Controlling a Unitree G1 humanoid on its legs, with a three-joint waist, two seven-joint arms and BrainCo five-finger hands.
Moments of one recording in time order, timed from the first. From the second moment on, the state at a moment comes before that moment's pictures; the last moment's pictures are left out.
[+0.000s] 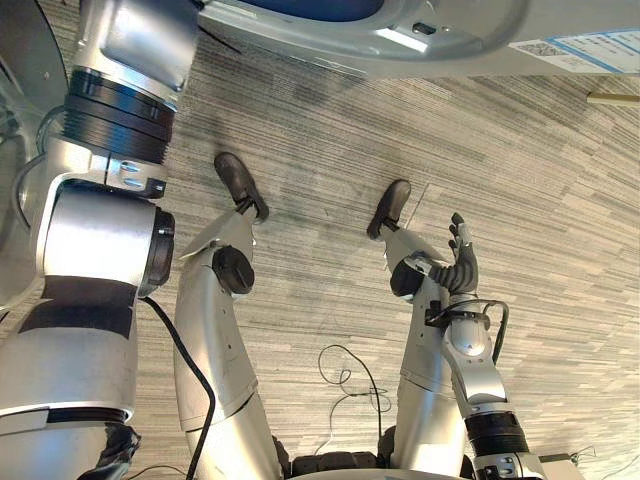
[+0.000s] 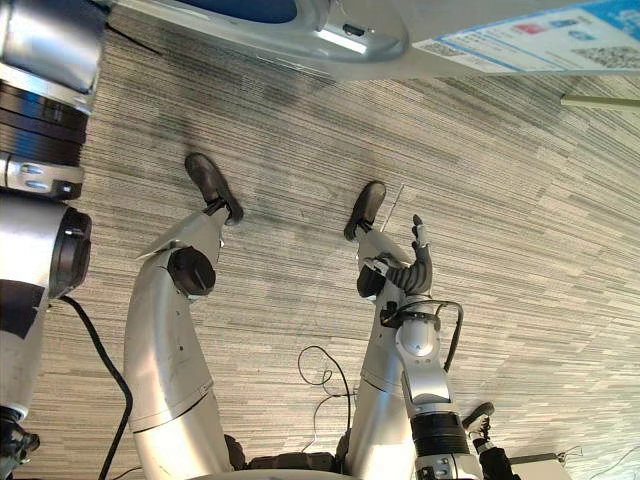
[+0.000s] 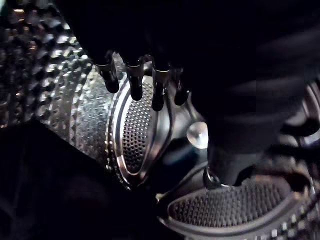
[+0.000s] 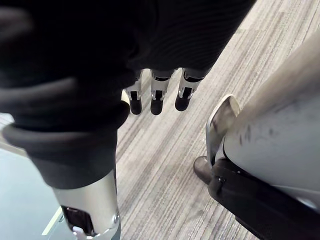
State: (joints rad) left arm -1.59 0.56 -0.23 0.58 0.22 0.11 0.37; right arm -0.12 -0.06 -0.03 0.12 -0.16 -0.15 -0.28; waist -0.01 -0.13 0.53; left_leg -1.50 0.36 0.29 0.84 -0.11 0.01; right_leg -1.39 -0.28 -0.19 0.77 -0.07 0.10
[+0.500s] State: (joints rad) left arm -1.12 0.58 0.06 0.14 -0.22 -0.04 0.46; right arm -0.12 -0.08 -0.02 0.14 -0.16 -0.14 -0.26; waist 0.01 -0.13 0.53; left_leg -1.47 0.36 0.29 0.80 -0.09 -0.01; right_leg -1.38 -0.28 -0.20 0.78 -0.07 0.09
